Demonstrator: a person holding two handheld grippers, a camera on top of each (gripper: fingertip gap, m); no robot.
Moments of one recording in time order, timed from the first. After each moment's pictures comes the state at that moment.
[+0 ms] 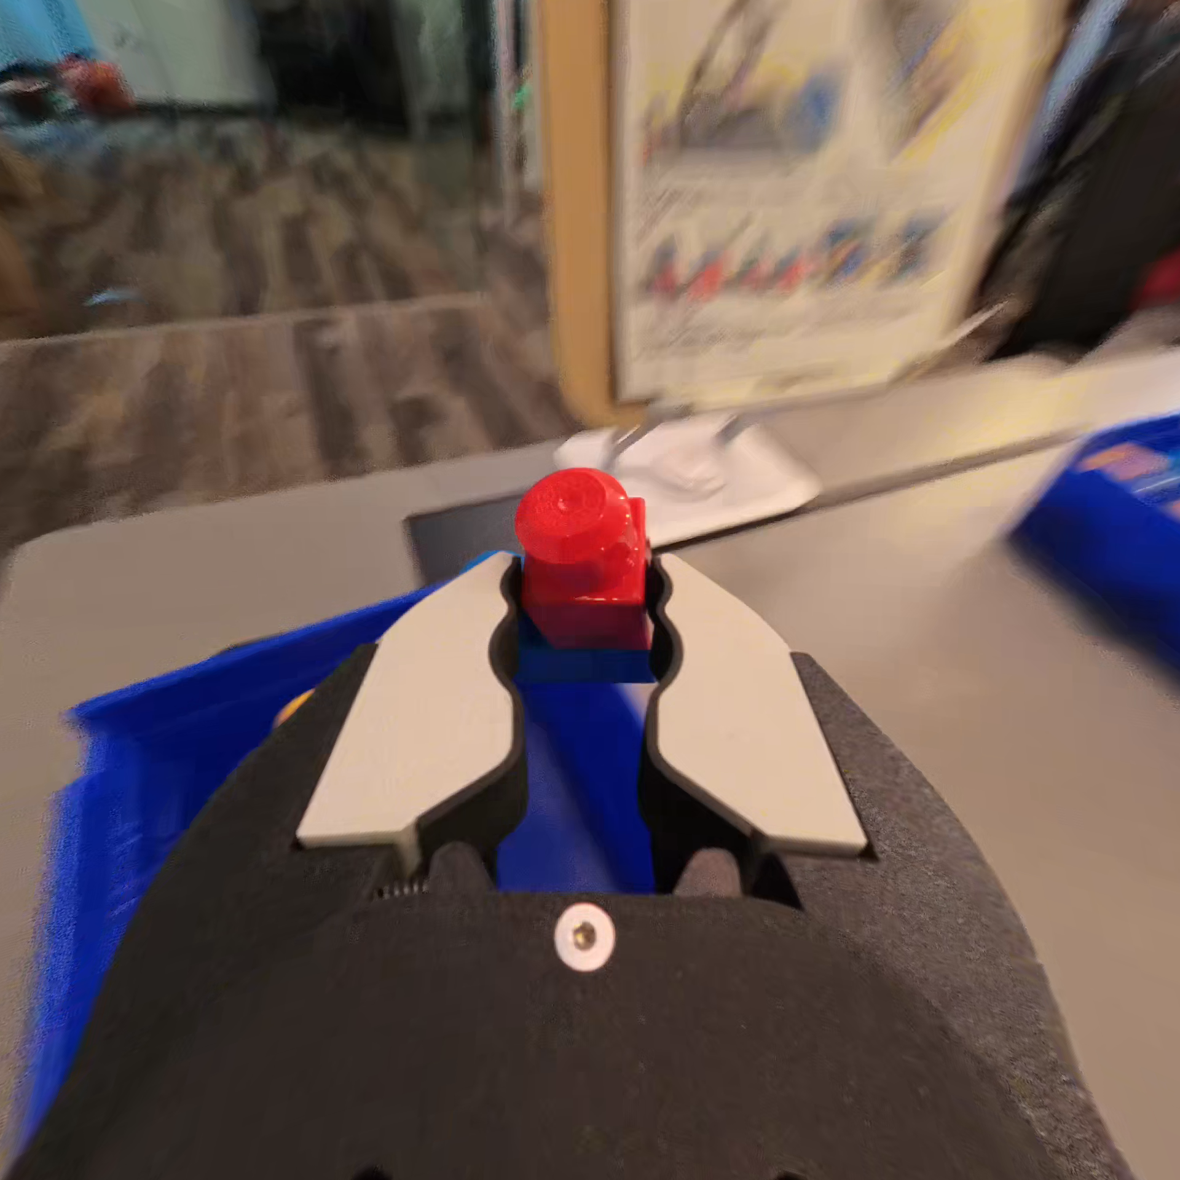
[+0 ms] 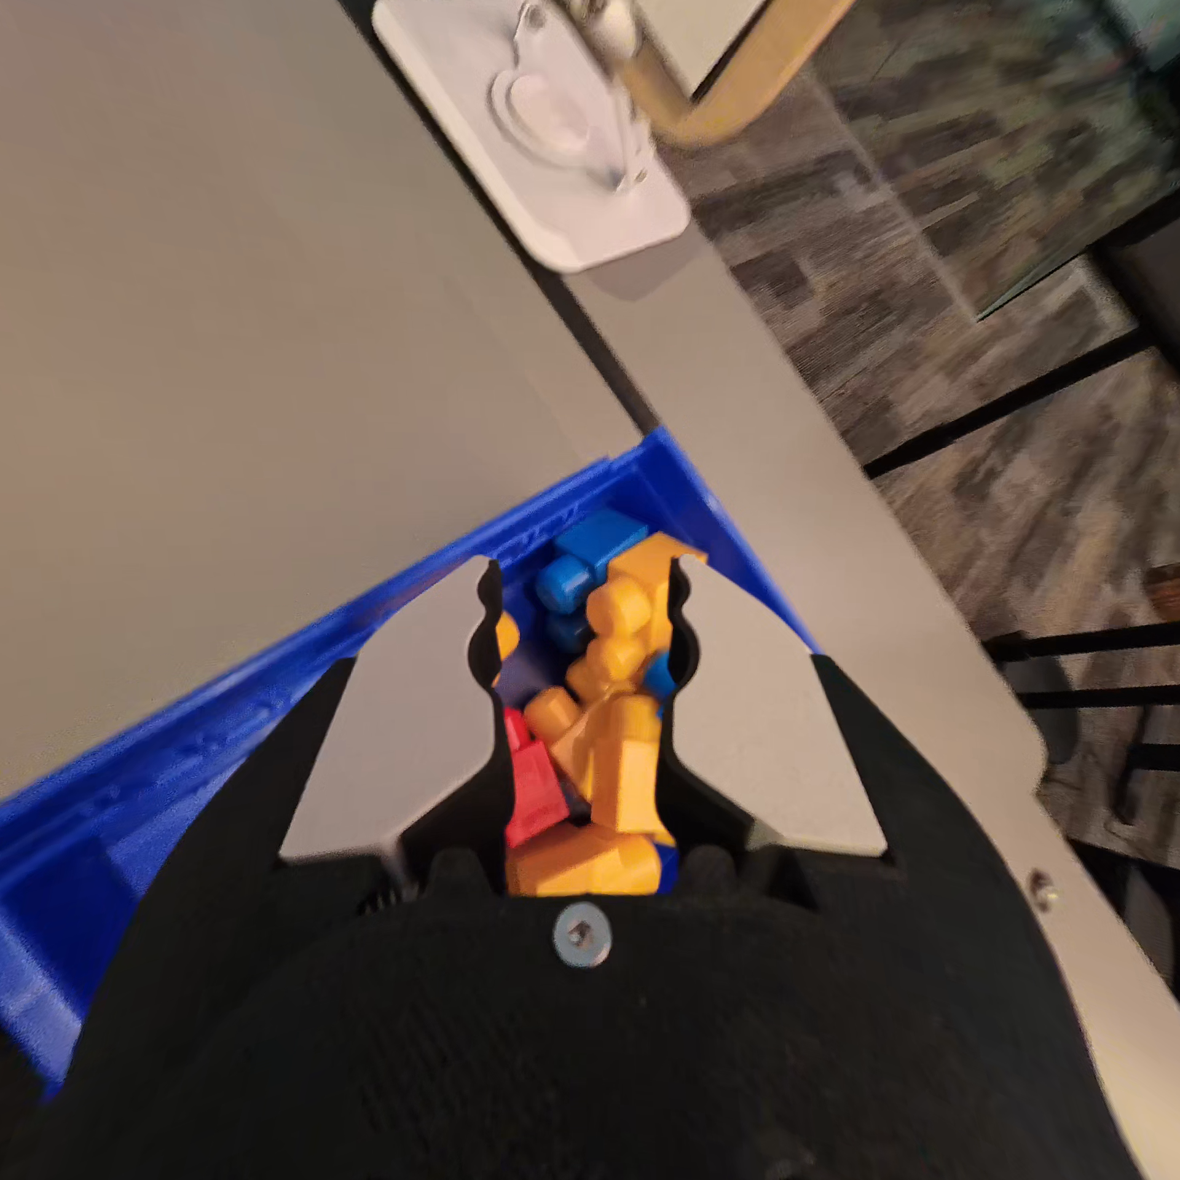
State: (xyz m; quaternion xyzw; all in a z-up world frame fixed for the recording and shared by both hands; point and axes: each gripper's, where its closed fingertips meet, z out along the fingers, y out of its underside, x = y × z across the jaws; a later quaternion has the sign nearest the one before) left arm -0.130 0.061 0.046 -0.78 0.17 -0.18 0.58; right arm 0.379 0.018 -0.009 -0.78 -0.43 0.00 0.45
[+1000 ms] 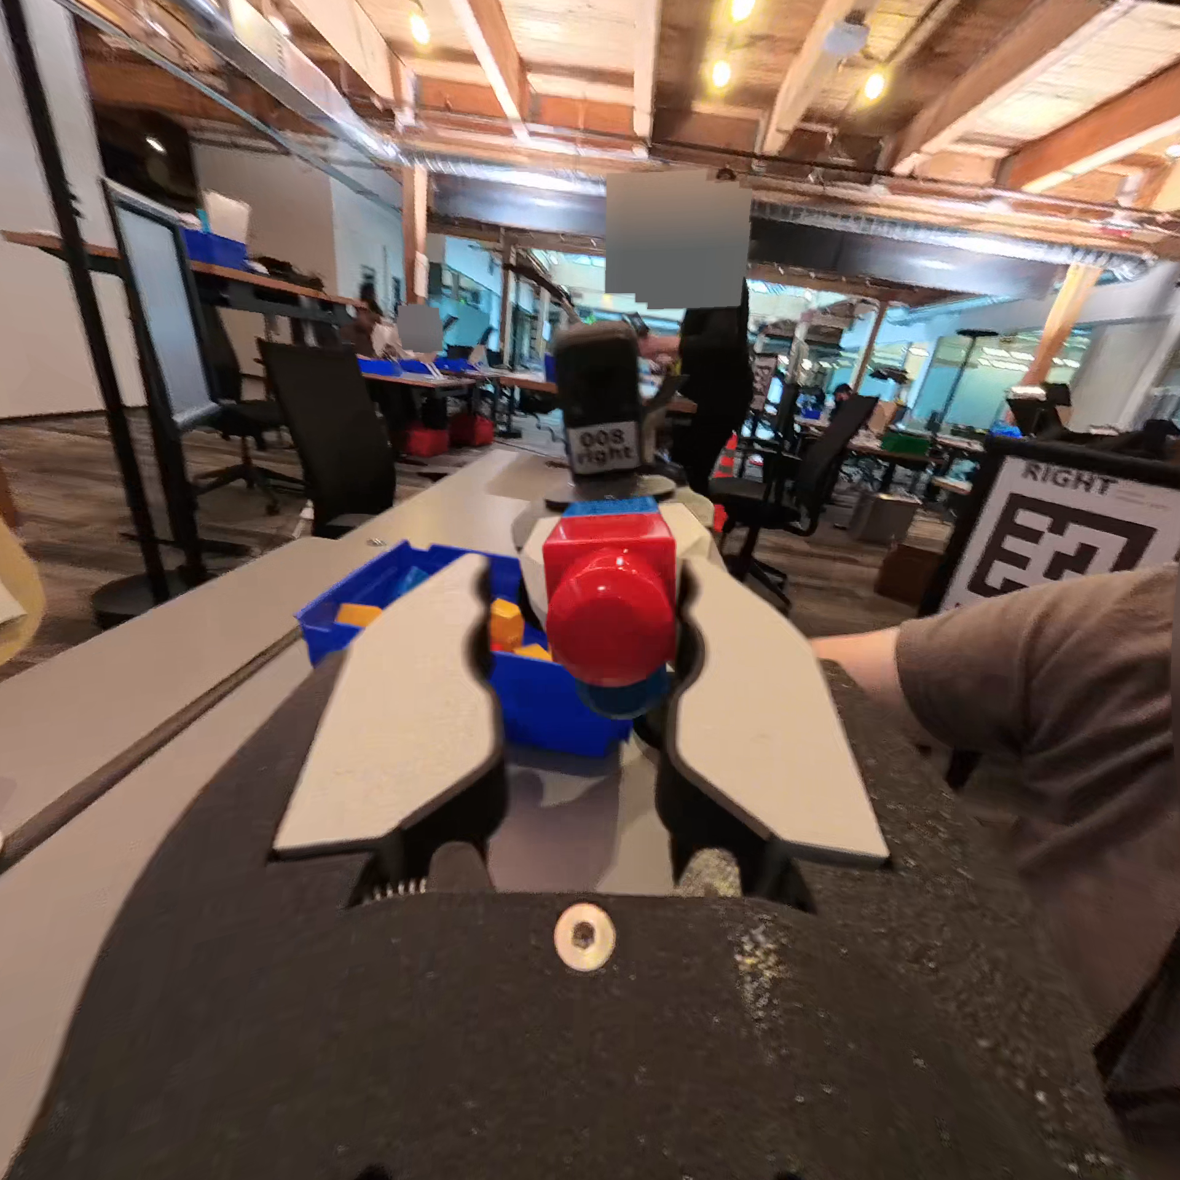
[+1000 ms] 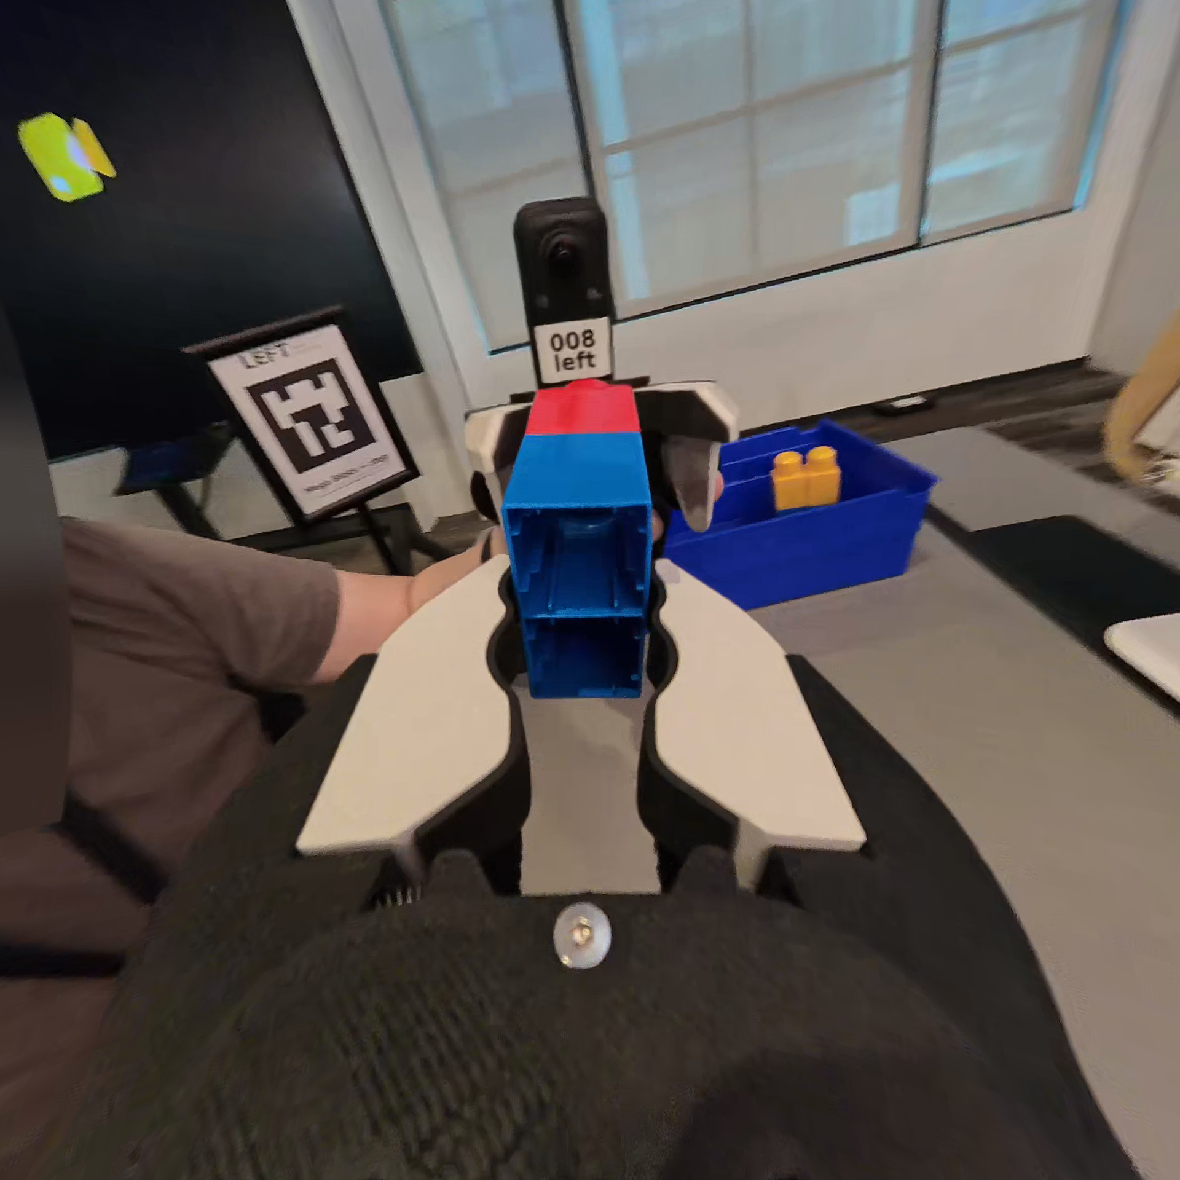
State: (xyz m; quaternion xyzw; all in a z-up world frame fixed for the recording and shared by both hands) left arm 0.148 -0.122 0.111 -0.50 0.42 -0.56 0.51; right arm 0.155 -0.130 0.088 -0.55 -0.43 0.56 0.44
